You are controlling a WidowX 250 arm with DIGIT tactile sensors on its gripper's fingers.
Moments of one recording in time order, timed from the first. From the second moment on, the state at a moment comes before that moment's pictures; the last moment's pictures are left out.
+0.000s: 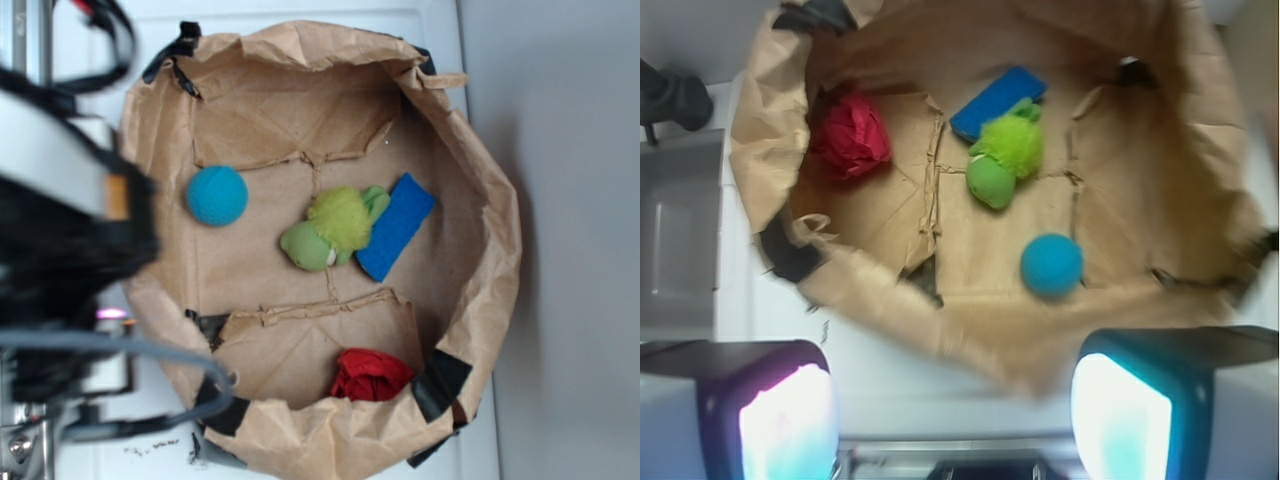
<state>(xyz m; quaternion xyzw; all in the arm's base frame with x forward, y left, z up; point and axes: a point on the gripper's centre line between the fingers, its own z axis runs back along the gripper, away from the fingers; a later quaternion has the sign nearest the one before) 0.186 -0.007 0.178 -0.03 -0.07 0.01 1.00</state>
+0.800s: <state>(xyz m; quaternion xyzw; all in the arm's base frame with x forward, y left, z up) 0.244 0.017 0.081 -0.01 -0.10 0.10 0.99</state>
